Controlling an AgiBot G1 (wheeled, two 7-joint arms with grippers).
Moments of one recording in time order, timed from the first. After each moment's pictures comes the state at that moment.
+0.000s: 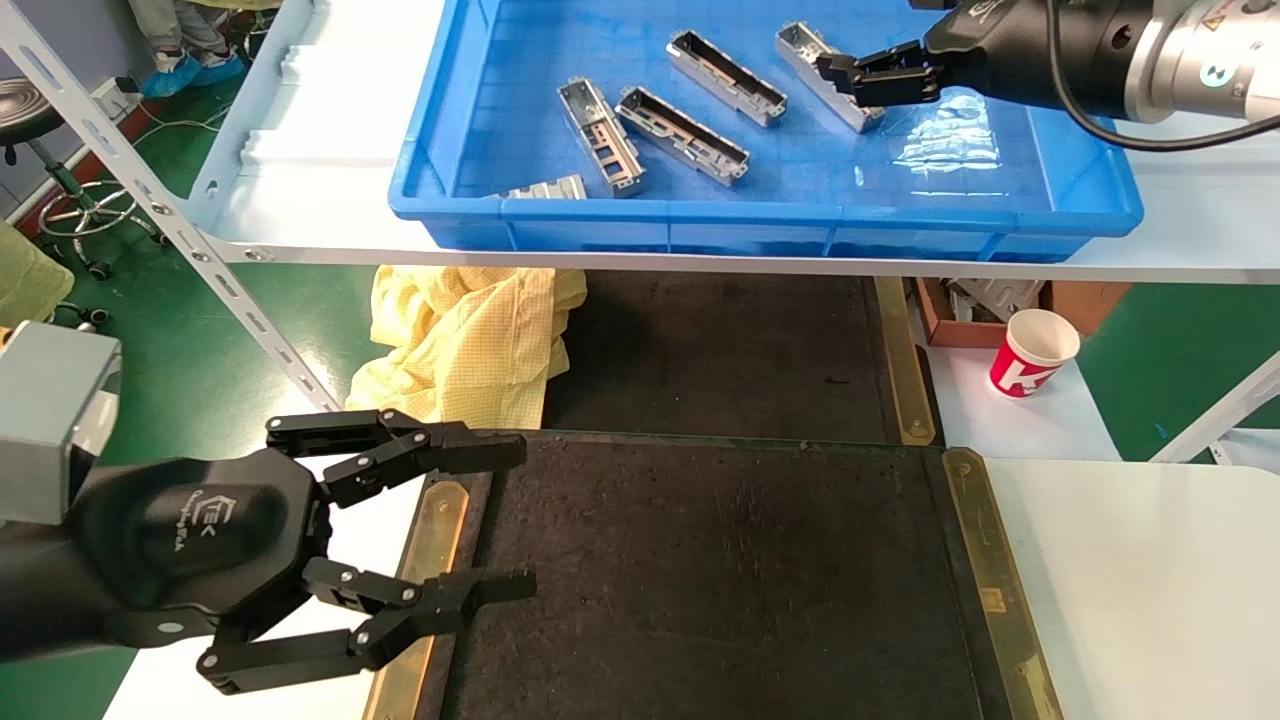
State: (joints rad) left arm -1.10 0.56 0.40 -1.25 0.65 1.44 -0.12; right arm 2.00 -1.16 -0.54 0.13 -1.33 -0.99 -0.12
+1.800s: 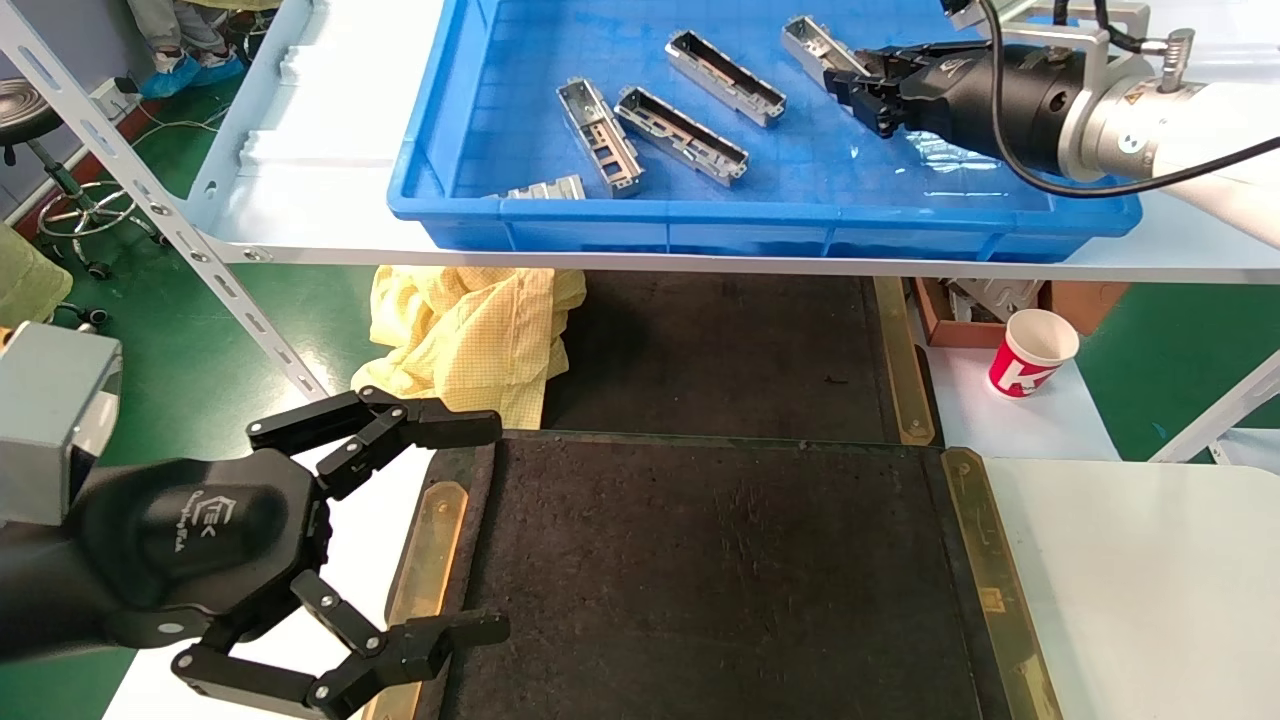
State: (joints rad) left arm -1.10 0.56 0.40 -1.25 0.65 1.44 -0.12; right arm 1.96 -1.23 -0.48 0.00 -1.26 -0.84 -0.18
